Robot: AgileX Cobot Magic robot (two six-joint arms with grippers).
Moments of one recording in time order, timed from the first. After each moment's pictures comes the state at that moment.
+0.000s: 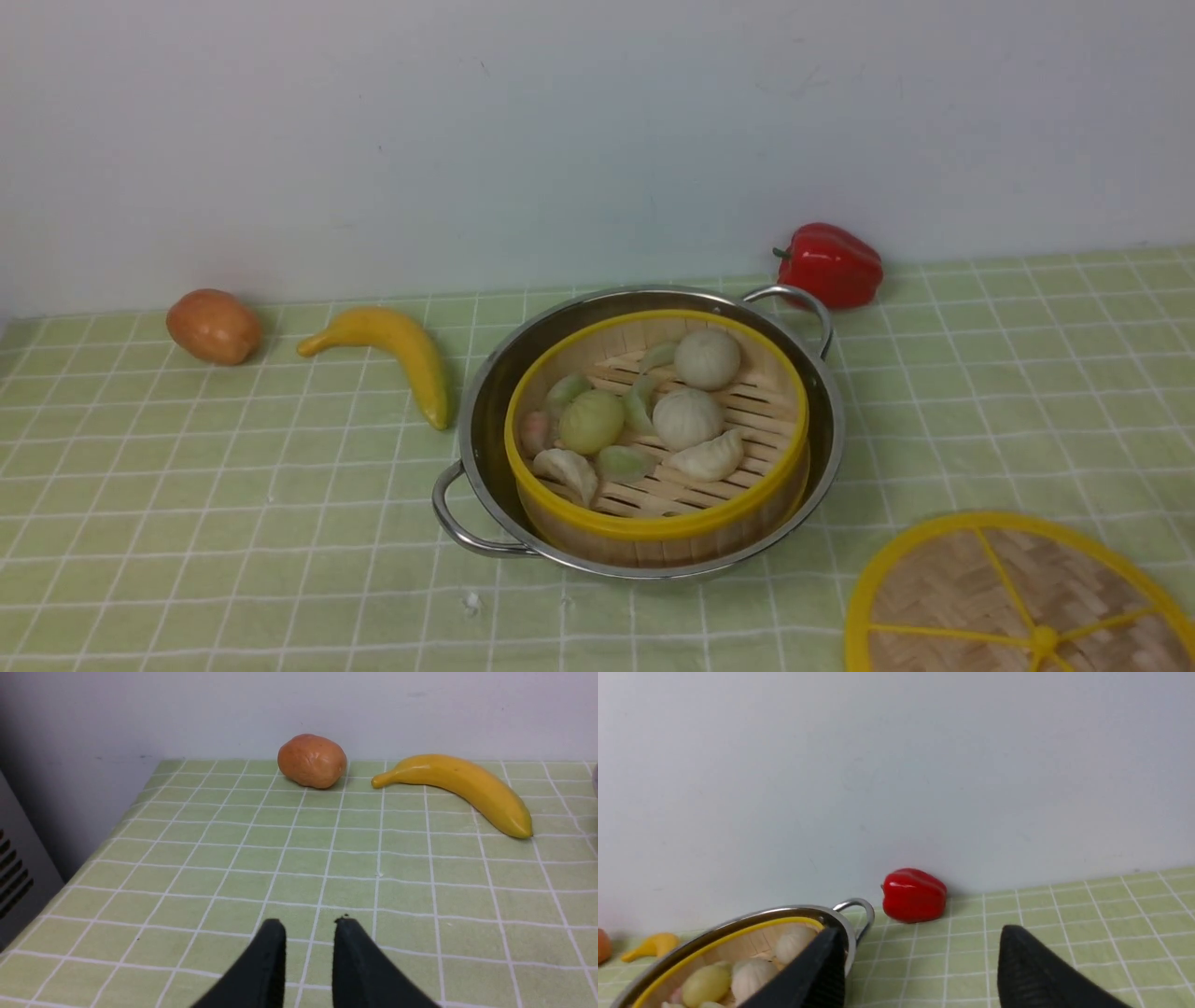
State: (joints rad) right arm 0.09 0.00 -0.29 0.18 0.49 0.16; left arm 0.14 0.00 0.01 0.19 0.34 -0.15
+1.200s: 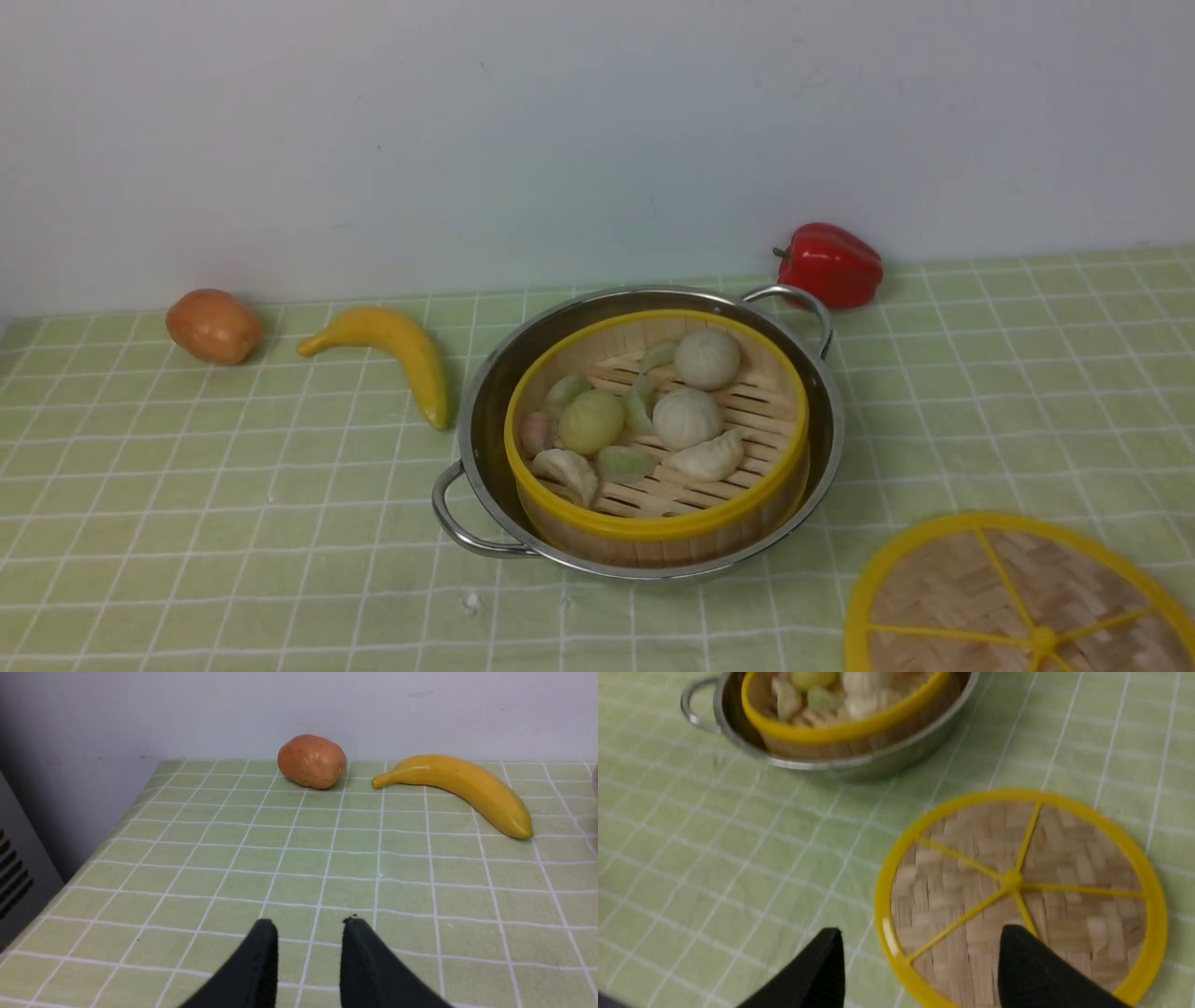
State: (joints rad) right arm 0.09 0.42 -0.60 0.42 1.17 -0.23; left arm 0.14 0.00 0.01 0.19 0.34 -0.15
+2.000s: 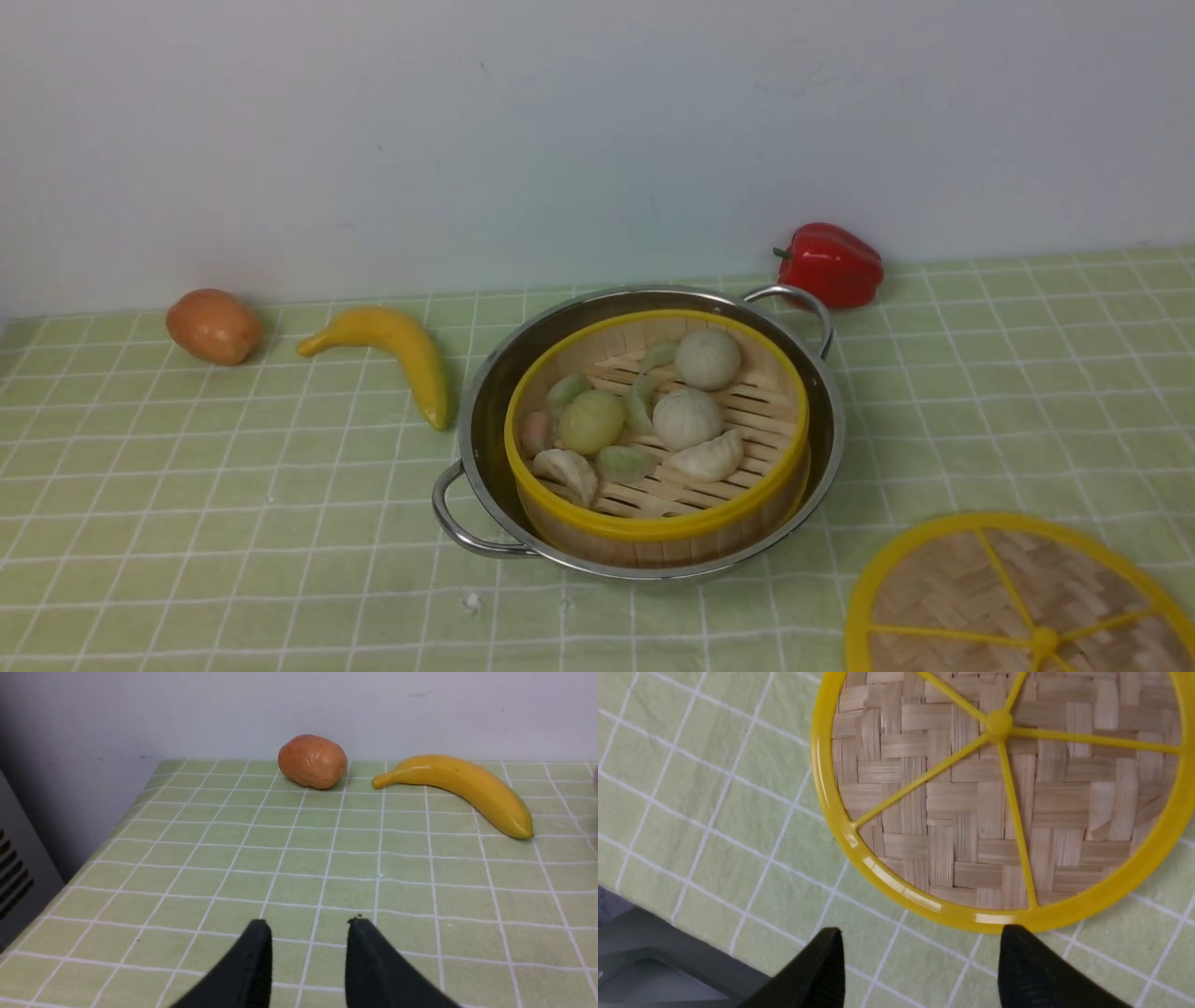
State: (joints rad) right arm 0.09 0.91 -0.67 0.31 1.23 -0.31; left arm 0.14 0.00 0.01 0.19 0.34 -0.15
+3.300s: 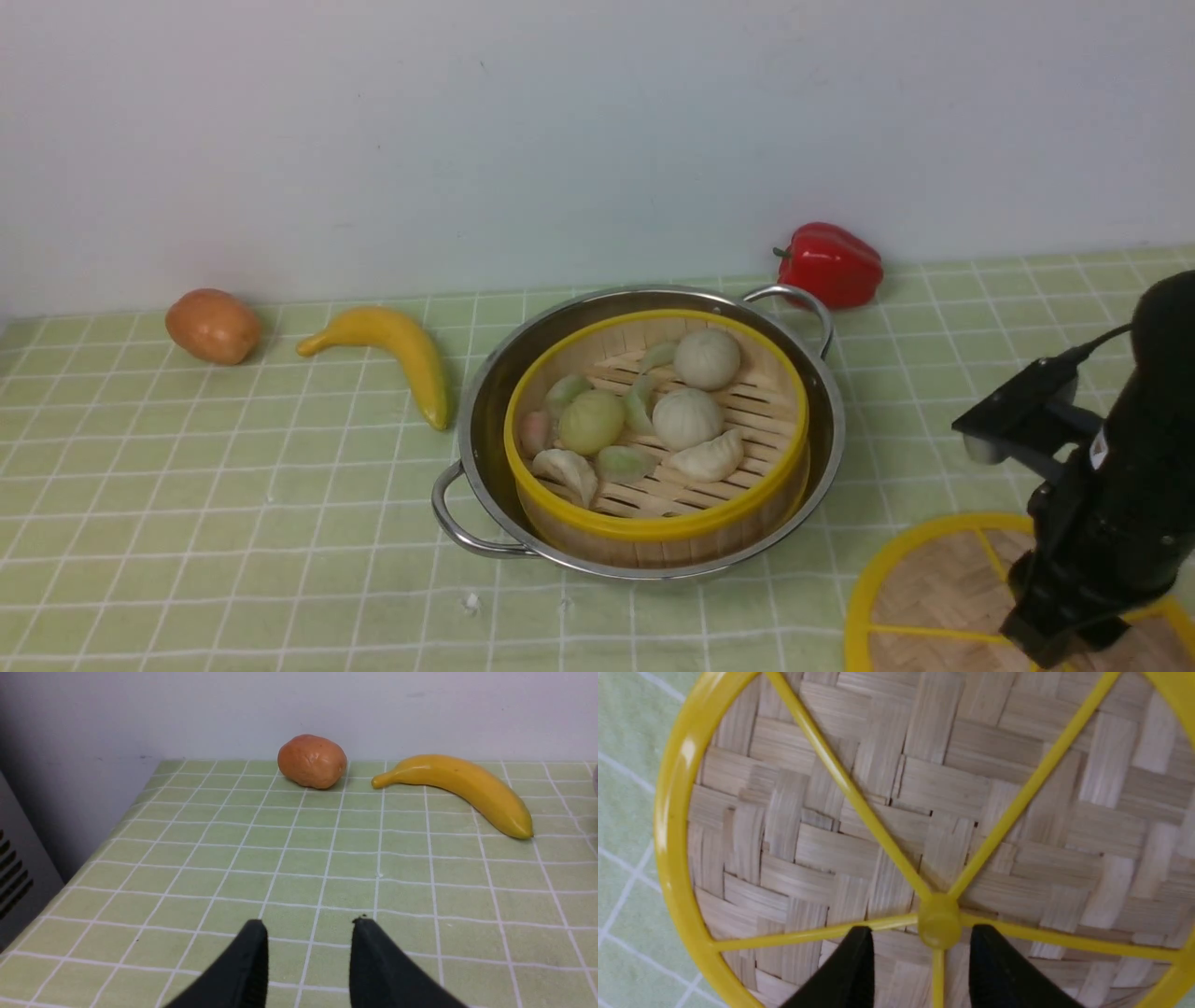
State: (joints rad) right arm 0.31 1.61 -0.94 0.08 1.08 -0.27; left arm 0.14 0.00 0.01 0.19 0.34 -0.15
